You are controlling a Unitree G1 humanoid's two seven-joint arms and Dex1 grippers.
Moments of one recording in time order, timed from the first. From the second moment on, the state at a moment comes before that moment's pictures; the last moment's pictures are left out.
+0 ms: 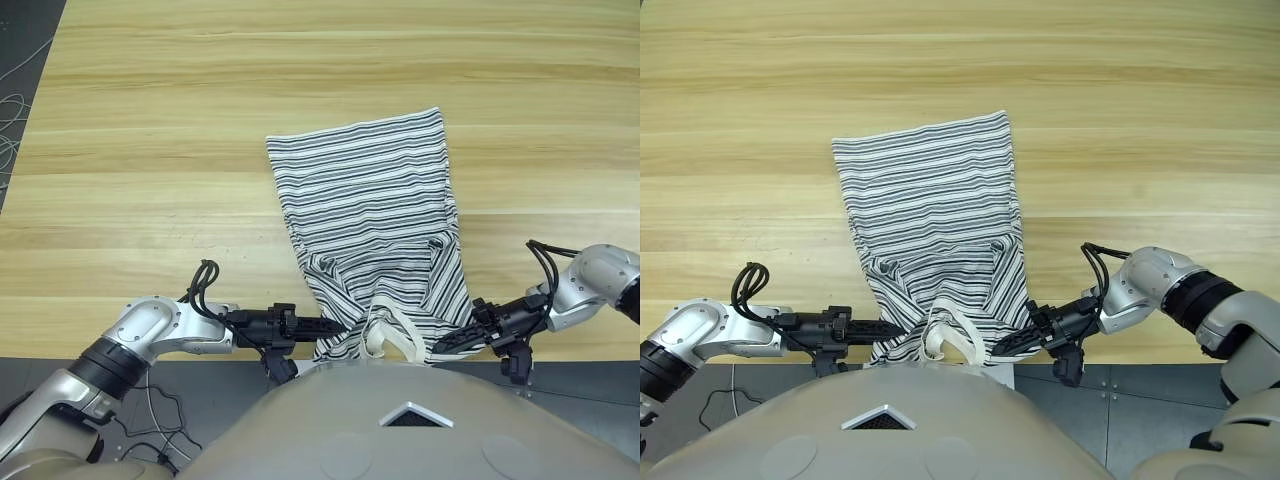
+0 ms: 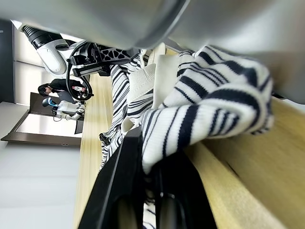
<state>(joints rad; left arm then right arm) 0.12 0.94 -0.62 -0.02 0.94 -1.07 0.07 -0.44 -1.03 1.18 0.32 -1.32 -1.34 -0.65</state>
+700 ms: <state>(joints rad) -0.09 0.72 -0.35 0.38 -0.33 -0.62 -0.68 -0.75 -0.75 0.75 0.83 -0.97 -1.42 -0.38</state>
